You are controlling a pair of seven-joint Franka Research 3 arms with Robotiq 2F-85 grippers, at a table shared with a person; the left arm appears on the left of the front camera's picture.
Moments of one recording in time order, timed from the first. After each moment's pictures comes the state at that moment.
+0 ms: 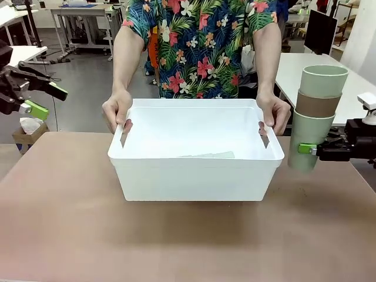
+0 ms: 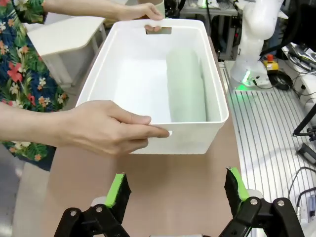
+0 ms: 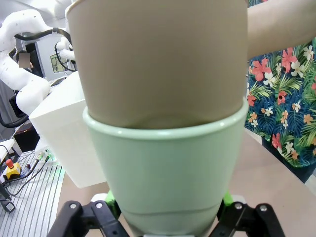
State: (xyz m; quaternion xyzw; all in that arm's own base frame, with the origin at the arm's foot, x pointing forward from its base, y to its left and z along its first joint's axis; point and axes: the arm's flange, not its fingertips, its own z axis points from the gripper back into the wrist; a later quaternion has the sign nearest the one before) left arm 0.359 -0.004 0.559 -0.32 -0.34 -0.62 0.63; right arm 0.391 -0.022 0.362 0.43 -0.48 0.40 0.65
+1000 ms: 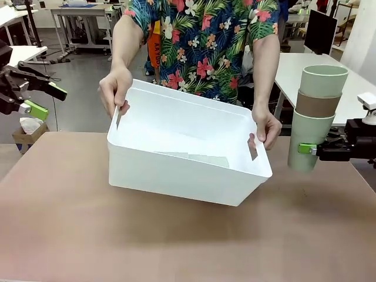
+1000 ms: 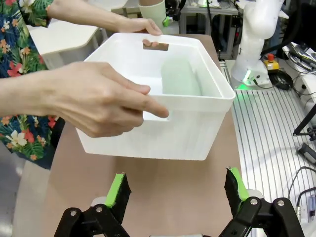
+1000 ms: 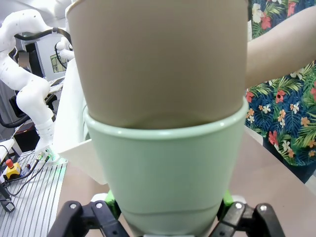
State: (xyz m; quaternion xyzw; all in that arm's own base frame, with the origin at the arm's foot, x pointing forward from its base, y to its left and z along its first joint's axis) left arm 0.359 -0.003 0.559 -0.32 -0.34 -0.62 0.63; right arm 0.391 -0.022 0.362 0.43 -0.48 0.40 0.65
